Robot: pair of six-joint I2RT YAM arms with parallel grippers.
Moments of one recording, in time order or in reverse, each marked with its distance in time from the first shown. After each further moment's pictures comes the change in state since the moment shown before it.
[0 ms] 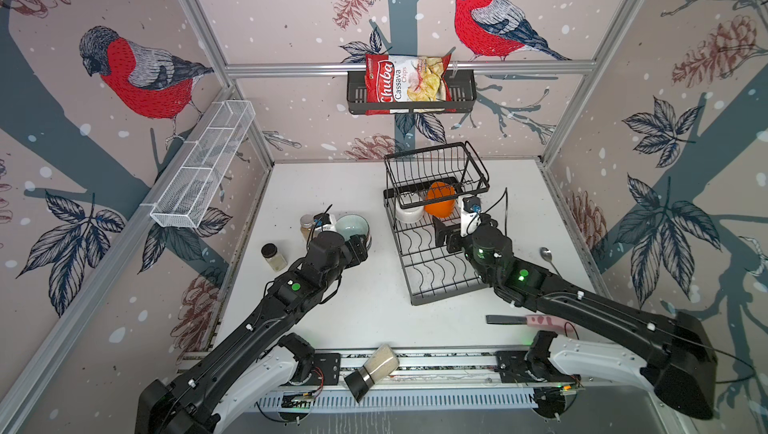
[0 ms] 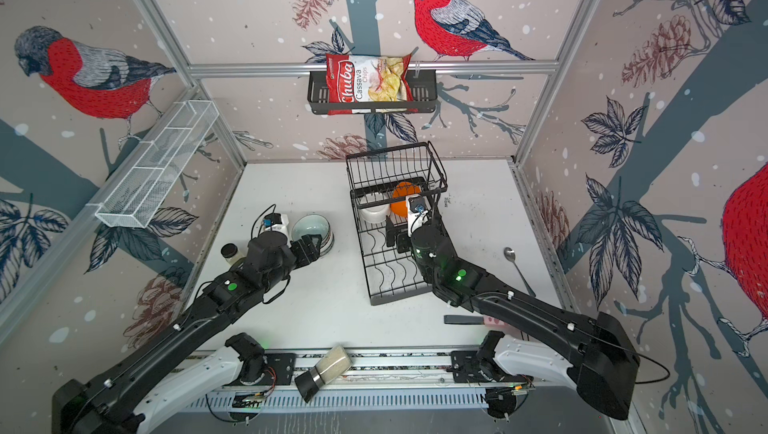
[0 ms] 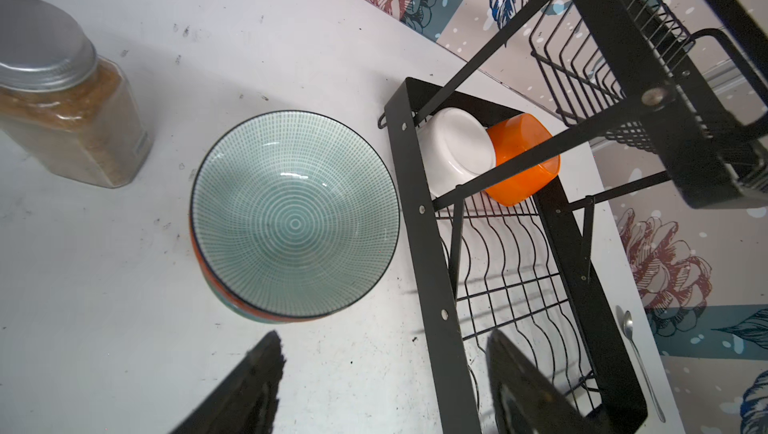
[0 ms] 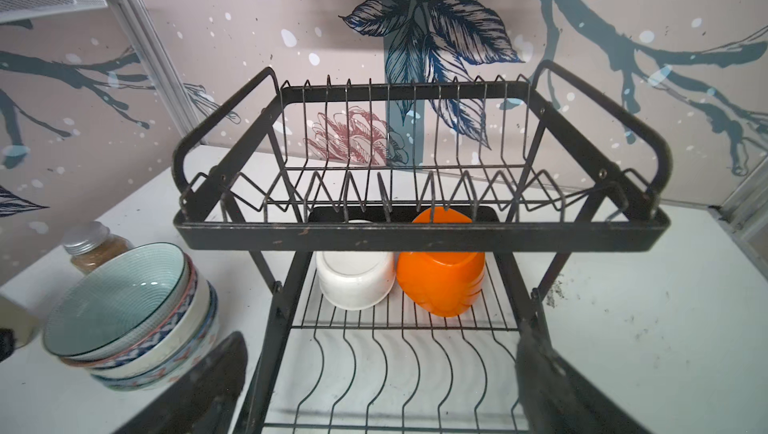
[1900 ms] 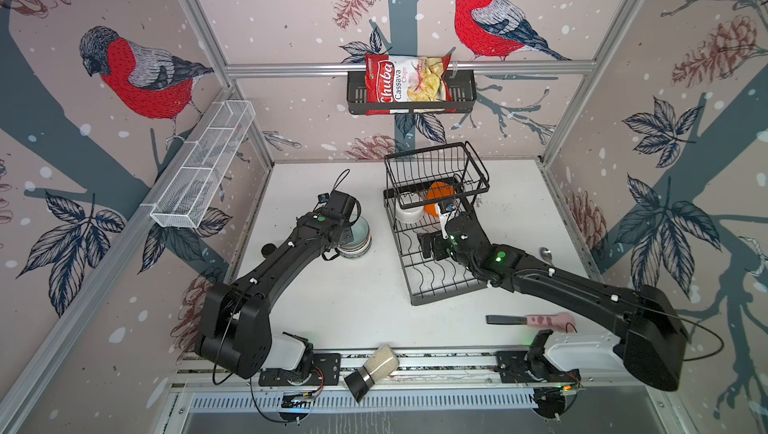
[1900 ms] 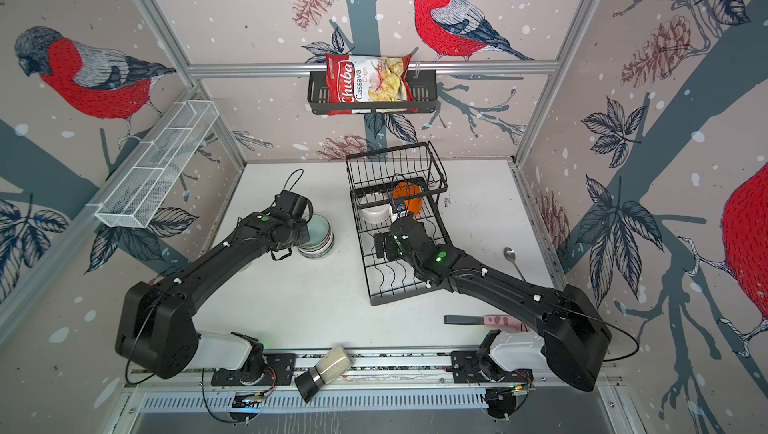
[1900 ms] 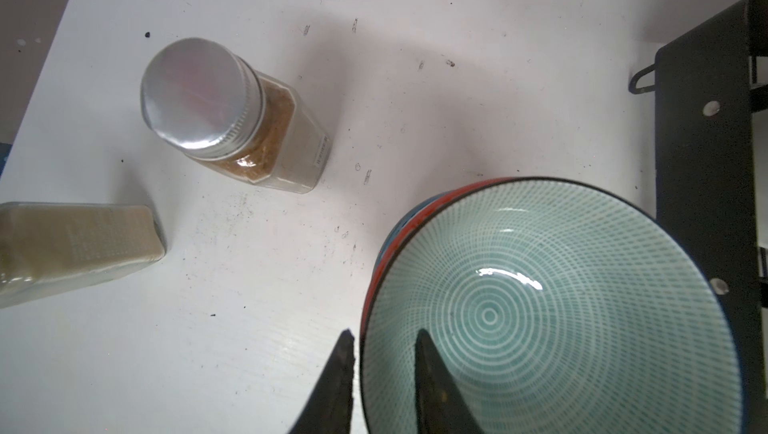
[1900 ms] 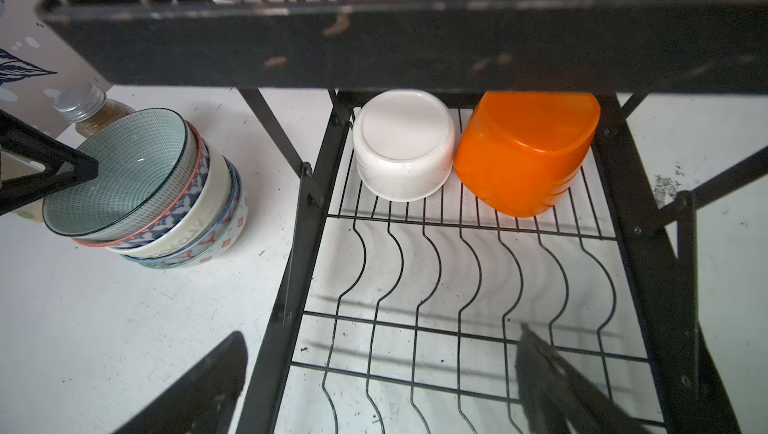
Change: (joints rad) left arm 0.198 0.566 0.397 -0.378 -0.117 0.158; right arm -0.028 0.236 0.136 -0.262 -0.220 0.134
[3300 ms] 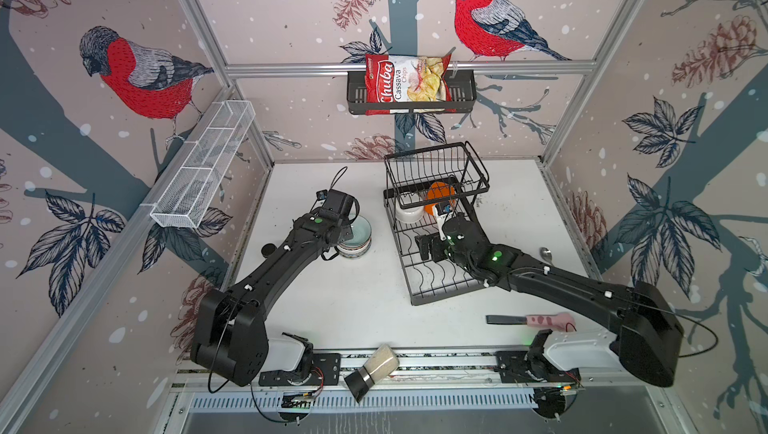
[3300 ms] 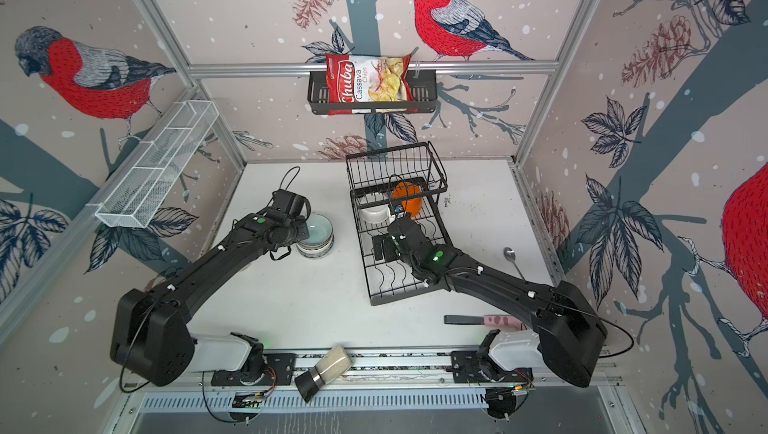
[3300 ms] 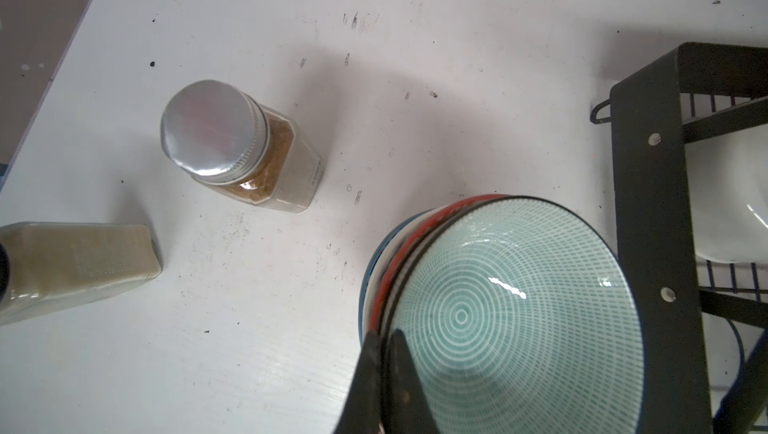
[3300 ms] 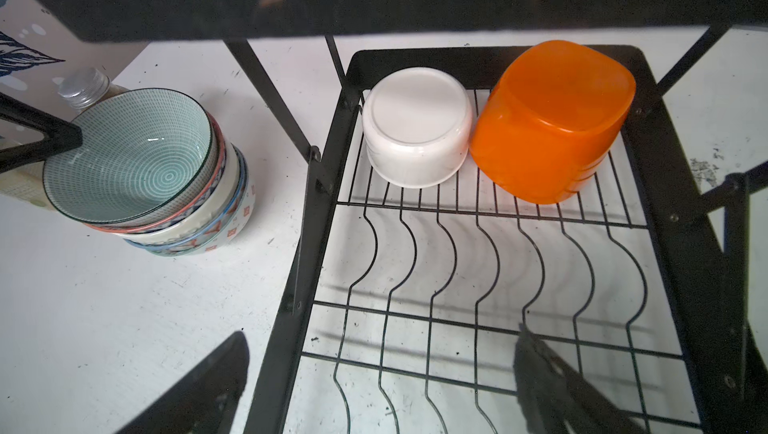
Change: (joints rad) left arm 0.001 -0.043 -0.009 0.039 -0.004 0.004; right arm 0.001 0.027 -0.001 0.000 -0.039 0.026
